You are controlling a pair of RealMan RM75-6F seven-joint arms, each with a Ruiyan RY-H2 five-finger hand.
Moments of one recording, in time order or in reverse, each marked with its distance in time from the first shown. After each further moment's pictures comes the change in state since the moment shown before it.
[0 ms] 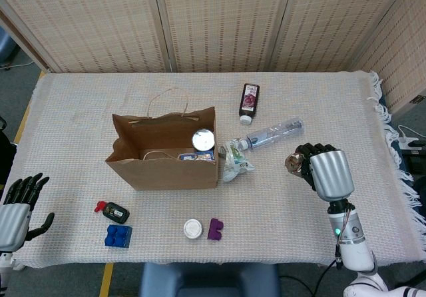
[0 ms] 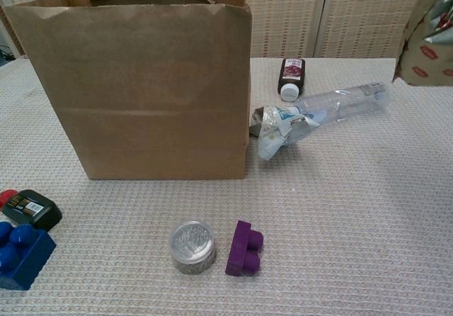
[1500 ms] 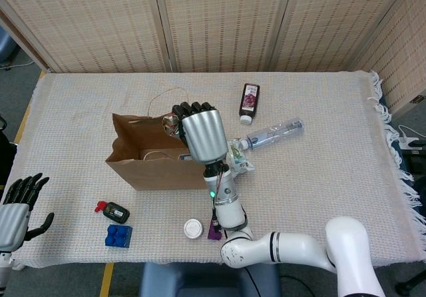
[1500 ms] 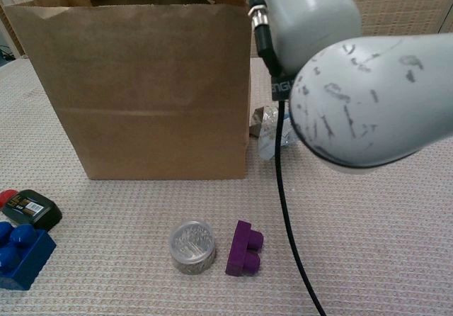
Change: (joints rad) left arm -0.001 0.004 0.003 0.014 0.007 -0.002 -0.037; right arm 0.695 -0.655 0.395 0.409 0.216 -0.053 -0.275
